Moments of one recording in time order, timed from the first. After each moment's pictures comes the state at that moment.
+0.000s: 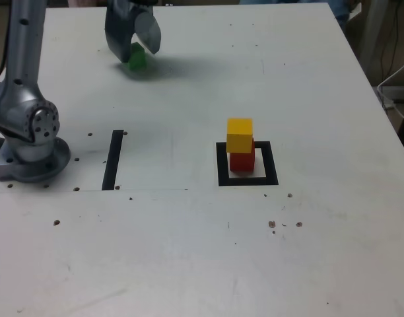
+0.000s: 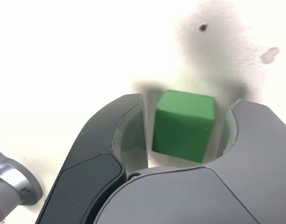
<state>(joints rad) 1.02 2.09 -1.51 1.22 0.25 0.35</state>
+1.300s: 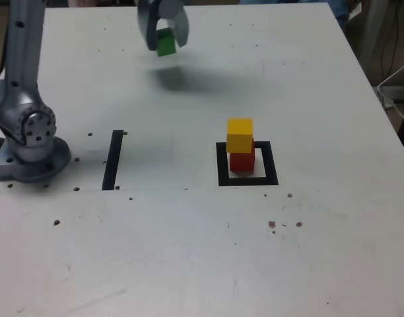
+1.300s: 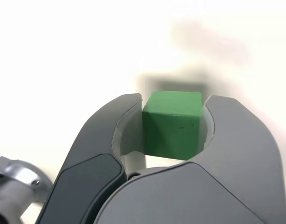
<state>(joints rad) 0.77 1.99 -1.62 1.31 0.20 0.47</state>
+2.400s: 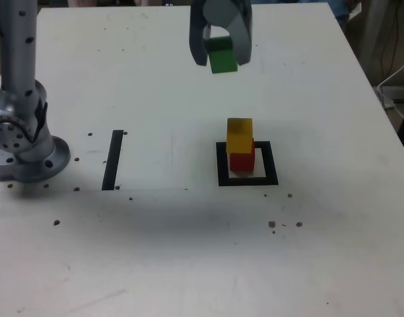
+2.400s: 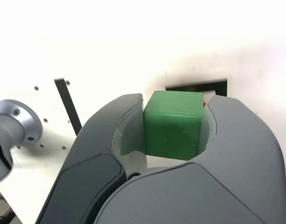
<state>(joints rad) 0.05 1.90 -1.83 1.58 0.15 0.15</state>
